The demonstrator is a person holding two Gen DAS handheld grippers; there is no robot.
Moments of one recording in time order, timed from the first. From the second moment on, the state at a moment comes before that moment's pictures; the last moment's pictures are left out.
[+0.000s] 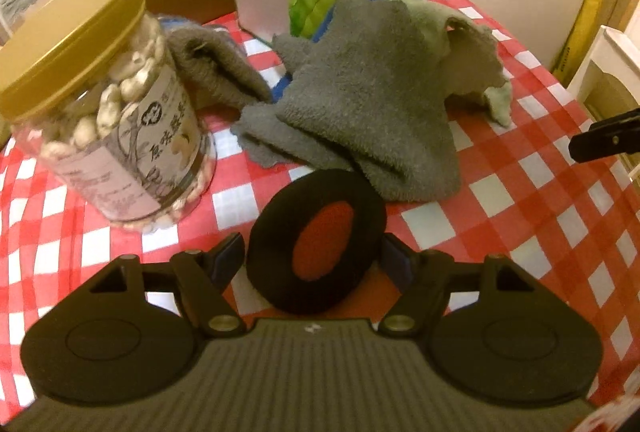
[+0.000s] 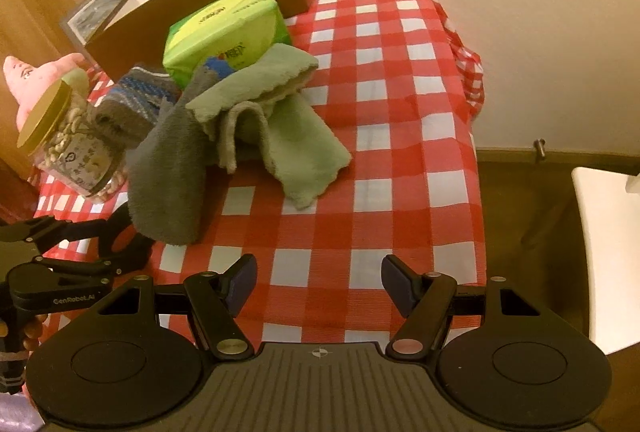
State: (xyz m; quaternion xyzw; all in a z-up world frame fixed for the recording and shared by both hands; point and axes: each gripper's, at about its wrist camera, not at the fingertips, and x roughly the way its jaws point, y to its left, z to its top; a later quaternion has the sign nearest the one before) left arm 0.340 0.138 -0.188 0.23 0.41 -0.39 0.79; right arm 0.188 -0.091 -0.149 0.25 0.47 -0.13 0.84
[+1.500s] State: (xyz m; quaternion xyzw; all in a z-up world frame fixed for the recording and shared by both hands) left arm 0.329 0.218 -0.148 0.12 0.44 -0.30 0.84; right arm 0.271 -0.017 -0.103 0.11 0.32 0.03 0.94
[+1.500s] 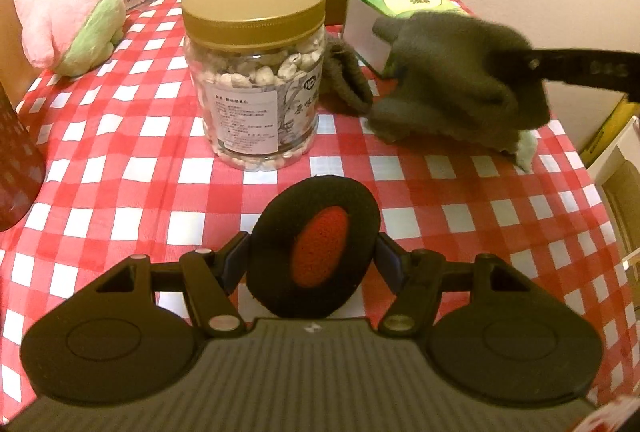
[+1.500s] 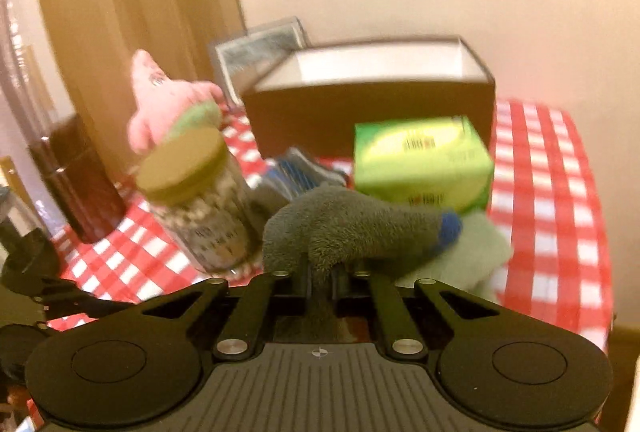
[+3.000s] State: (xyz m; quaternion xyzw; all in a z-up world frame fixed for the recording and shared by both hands) left arm 0.307 0.228 -0.155 0.12 0.46 -0.29 0.83; right arm 0.241 -0.016 -0.155 0.03 0.48 0.01 0.88
